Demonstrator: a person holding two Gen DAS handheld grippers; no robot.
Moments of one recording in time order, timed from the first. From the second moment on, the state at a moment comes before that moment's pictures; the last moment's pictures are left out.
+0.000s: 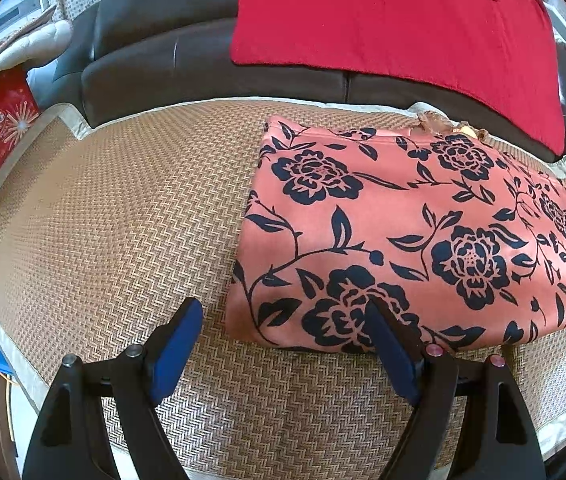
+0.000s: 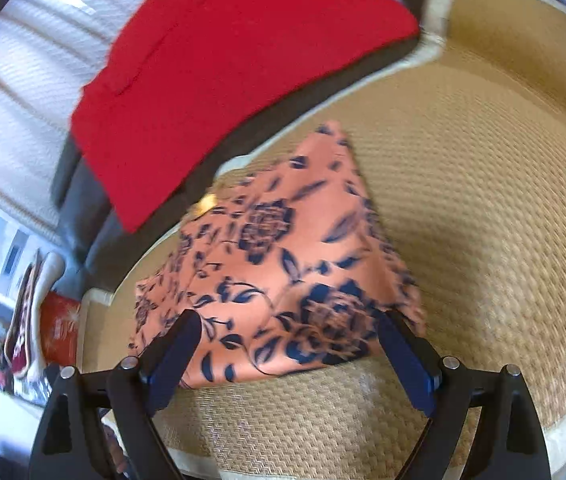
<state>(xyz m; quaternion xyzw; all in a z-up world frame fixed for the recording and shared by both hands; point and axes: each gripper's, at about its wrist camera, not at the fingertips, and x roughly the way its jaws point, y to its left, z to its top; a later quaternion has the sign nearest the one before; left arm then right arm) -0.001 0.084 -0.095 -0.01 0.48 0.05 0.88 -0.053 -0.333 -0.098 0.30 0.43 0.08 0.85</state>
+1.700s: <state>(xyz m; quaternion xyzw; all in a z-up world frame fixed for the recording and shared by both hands) 0.036 0.027 -0.087 -0.01 0.46 0.01 0.89 -0.103 -0.358 -0.161 0.48 0.43 0.06 0.77</state>
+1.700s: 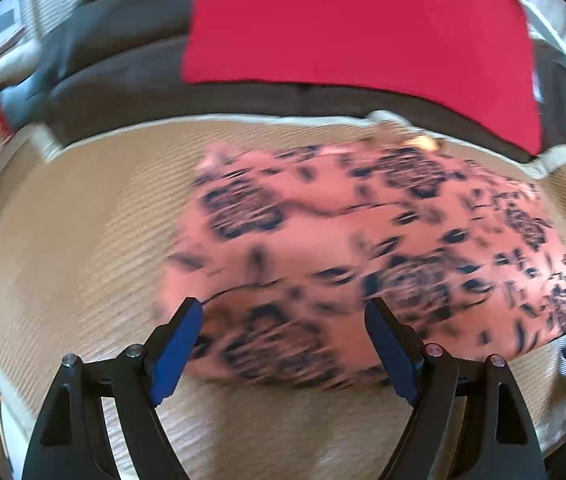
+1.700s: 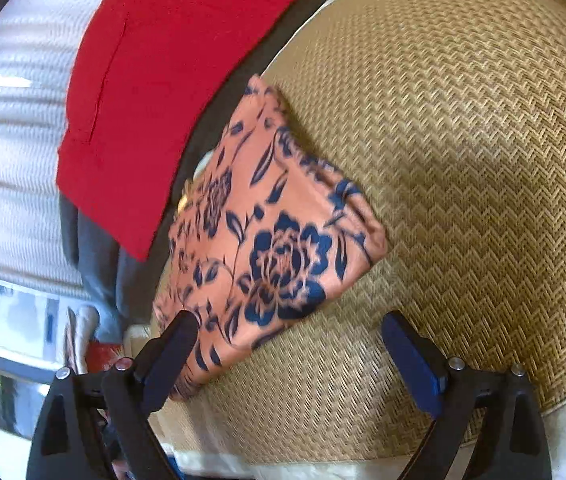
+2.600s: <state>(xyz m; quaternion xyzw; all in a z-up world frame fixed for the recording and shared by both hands) 0.058 -0.052 -0.083 0.05 0.45 -0.01 0.89 -0.017 -0.323 -0.154 0.42 0.41 0.02 0.81</state>
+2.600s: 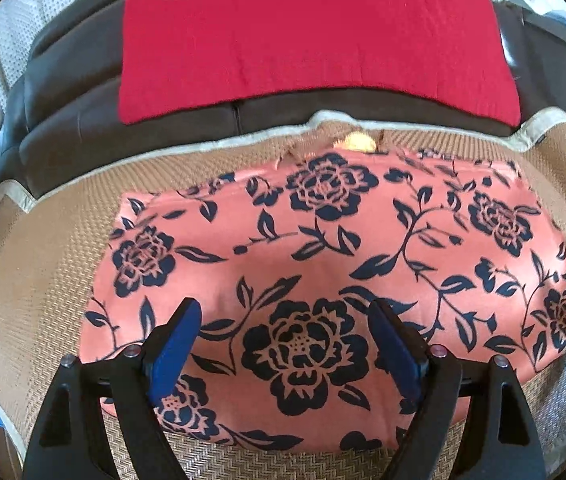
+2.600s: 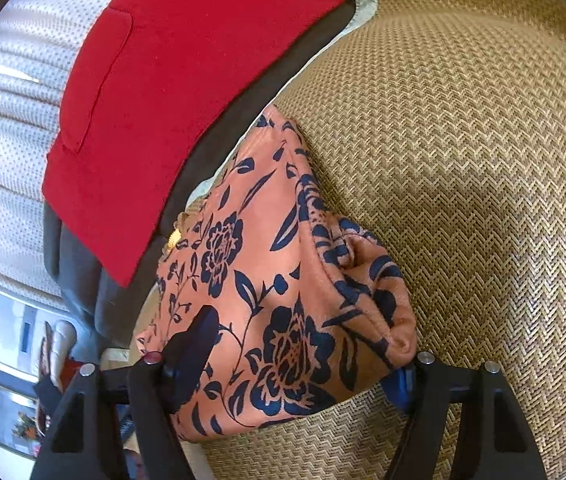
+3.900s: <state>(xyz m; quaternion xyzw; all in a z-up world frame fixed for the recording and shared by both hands) 0.013 -0.039 -0.056 -0.03 0.55 -0.05 0.83 -0.026 -0.329 -0.158 0.42 0.42 0.03 0.81</state>
